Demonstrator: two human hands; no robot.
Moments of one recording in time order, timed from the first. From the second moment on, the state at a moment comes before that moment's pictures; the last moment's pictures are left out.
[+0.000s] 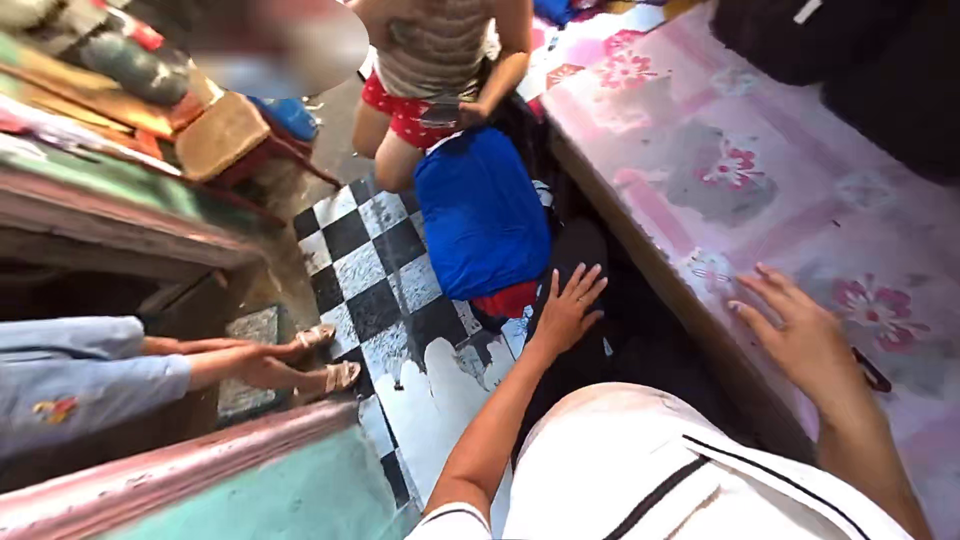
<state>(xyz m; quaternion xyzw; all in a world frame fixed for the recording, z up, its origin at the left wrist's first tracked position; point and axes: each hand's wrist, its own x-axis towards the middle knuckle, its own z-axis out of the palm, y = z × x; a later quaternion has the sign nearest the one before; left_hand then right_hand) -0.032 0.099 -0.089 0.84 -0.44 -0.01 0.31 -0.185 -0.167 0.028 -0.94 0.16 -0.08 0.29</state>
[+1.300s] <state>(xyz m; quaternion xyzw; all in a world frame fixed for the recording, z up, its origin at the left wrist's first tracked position) 0.080 0.233 -0.009 0.85 -0.18 0.28 0.42 -0.016 -0.095 0.128 -0.82 -0.10 -0.28 0.49</state>
